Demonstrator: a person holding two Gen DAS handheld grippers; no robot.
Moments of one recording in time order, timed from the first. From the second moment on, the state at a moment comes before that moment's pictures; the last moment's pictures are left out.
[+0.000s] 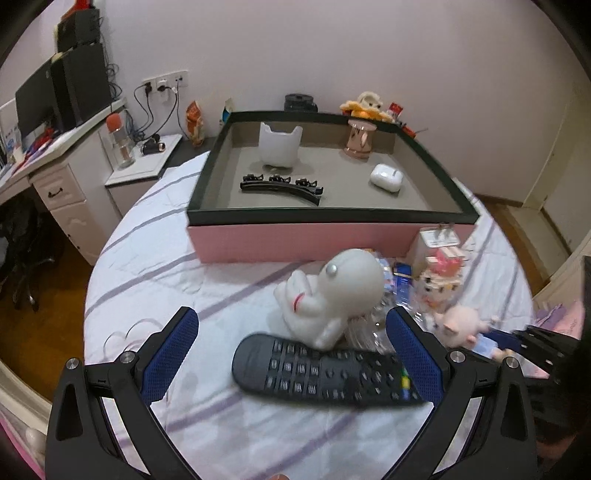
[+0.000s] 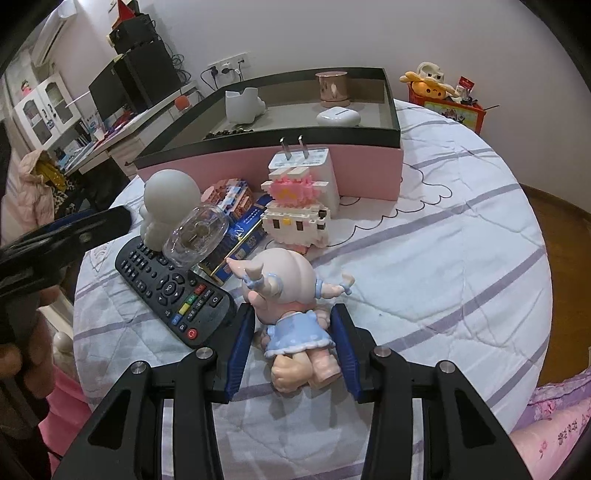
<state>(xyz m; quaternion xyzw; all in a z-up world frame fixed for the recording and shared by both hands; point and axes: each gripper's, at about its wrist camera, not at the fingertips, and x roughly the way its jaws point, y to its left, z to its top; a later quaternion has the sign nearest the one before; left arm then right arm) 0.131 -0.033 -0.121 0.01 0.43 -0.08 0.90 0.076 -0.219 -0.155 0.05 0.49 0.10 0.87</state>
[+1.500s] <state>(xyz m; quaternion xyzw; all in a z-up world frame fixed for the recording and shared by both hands) 0.163 0.003 -0.051 -0.04 0.36 -0.15 0.92 0.100 -0.225 -0.050 0.04 0.39 0.11 0.91</state>
